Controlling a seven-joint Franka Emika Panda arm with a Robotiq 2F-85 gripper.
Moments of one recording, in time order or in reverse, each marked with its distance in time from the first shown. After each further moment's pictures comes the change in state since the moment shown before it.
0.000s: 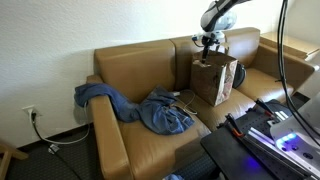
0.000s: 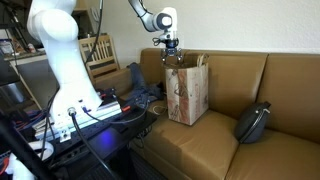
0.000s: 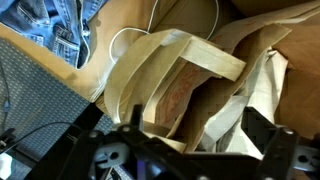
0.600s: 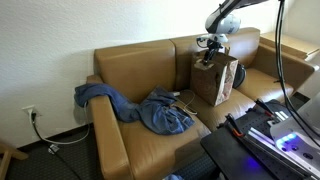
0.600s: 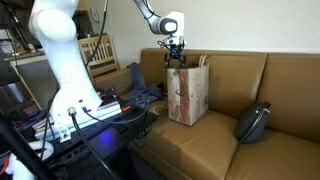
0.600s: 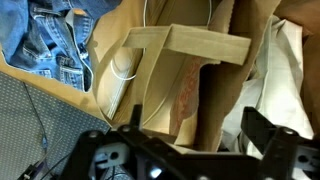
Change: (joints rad) arm -0.072 0.043 -0.006 -0.005 0.151 0.035 0.068
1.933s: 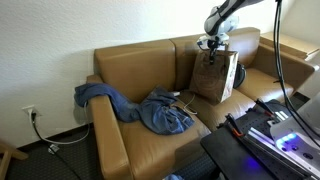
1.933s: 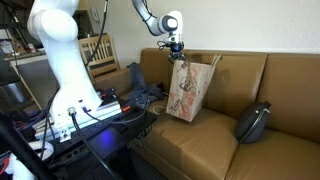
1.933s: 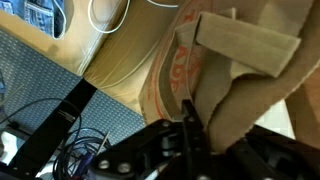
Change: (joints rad) arm 0.065 0.006 -0.060 0.040 -0.250 -0.110 -0.012
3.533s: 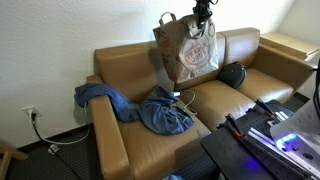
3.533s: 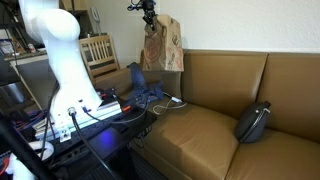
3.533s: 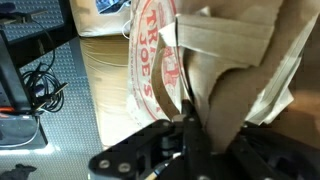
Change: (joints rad) arm 0.086 -0.467 0.265 0.009 -0.181 -0.289 -0.477
